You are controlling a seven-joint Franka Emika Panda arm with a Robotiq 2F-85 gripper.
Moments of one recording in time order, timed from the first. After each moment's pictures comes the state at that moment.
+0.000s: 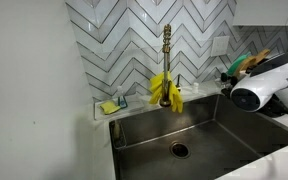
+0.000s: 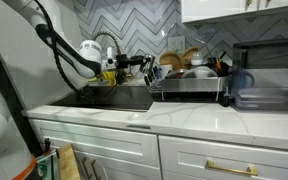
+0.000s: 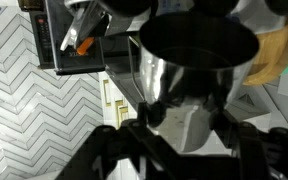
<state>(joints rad) 0.23 -0.09 0.28 -2.41 -1.92 1.90 2.47</state>
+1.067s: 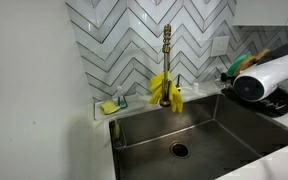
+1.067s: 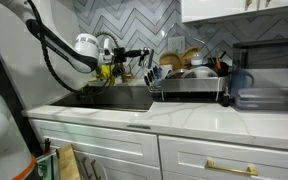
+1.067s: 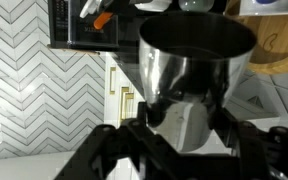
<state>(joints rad) 0.25 -0.17 0.26 -2.42 -1.84 1.91 2.25</state>
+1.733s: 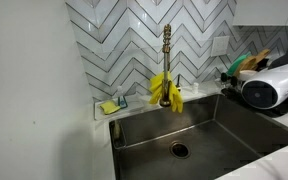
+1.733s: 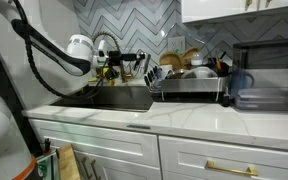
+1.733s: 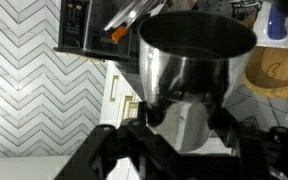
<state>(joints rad) 0.26 -0.26 0.25 -2.53 -1.79 1.95 2.16</state>
